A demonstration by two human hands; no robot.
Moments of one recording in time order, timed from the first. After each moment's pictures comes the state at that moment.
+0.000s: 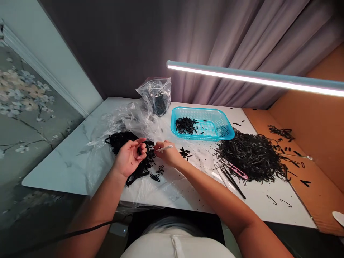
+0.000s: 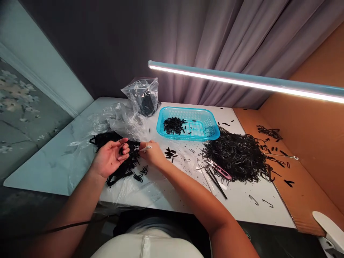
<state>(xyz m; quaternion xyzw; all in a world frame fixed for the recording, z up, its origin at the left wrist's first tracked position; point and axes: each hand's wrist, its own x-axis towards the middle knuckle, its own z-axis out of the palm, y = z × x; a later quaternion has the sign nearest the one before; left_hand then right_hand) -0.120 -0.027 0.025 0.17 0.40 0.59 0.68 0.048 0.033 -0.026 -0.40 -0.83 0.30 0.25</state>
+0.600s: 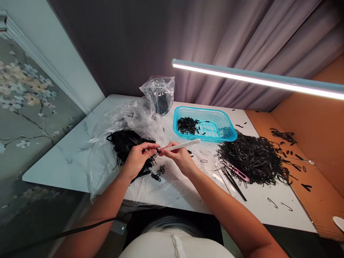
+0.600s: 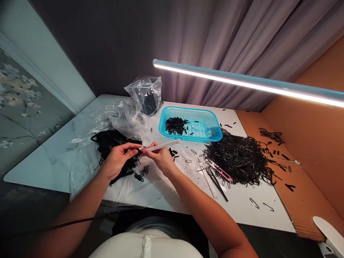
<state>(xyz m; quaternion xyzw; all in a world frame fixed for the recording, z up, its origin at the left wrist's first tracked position) -0.103 -0.038 0.009 0.48 0.54 0.50 0.47 0.077 0.000 0.001 -0.33 -0.52 0.68 0.40</state>
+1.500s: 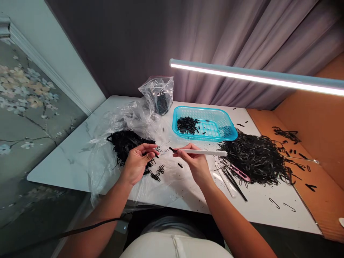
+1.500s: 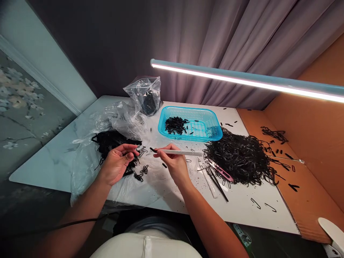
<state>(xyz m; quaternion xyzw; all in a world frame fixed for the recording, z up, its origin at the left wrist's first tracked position) -0.086 -0.051 0.019 0.36 0.46 0.59 0.55 0.119 -0.023 0.010 -0.39 -0.48 0.62 0.49</state>
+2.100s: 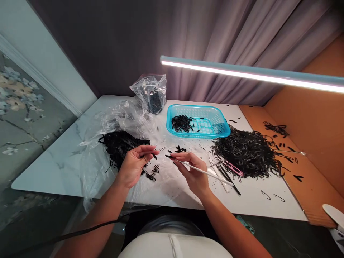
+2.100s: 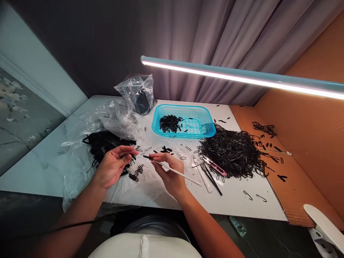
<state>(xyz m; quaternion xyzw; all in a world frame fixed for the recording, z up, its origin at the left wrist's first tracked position) -0.077 -0.053 0.020 0.36 0.48 0.56 0.57 0.131 -0.057 0.009 -0.39 -0.62 0.43 0.53</state>
